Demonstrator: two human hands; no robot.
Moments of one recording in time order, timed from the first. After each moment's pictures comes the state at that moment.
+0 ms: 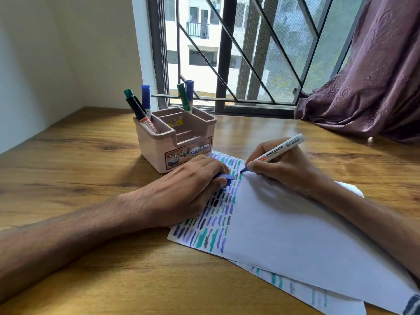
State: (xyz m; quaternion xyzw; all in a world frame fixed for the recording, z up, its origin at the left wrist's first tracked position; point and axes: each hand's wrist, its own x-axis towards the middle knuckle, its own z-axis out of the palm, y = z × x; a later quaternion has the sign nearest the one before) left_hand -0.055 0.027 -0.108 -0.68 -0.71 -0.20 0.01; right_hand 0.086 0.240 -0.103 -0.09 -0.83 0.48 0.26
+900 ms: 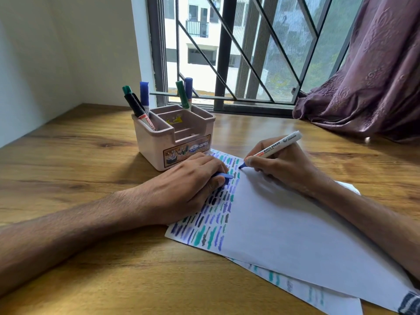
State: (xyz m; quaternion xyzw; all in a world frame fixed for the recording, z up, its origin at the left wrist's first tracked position) left_hand -0.054 0.026 -0.106 -0.68 -0.71 -0.20 0.01; right_hand 0.084 0.241 -0.103 -0.15 -0.84 0.45 0.27
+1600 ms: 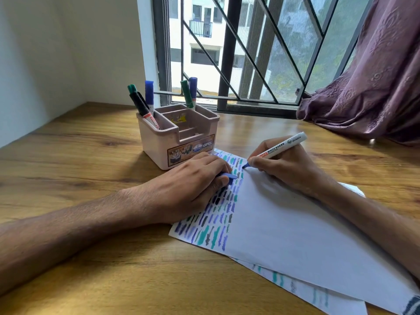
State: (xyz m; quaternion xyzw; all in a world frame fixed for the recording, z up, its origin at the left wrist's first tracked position) left_hand -0.053 0.026 -0.104 -0.67 -0.72 -0.19 0.00; right_hand 0.083 0.241 -0.103 -0.13 -0.85 0.44 0.27
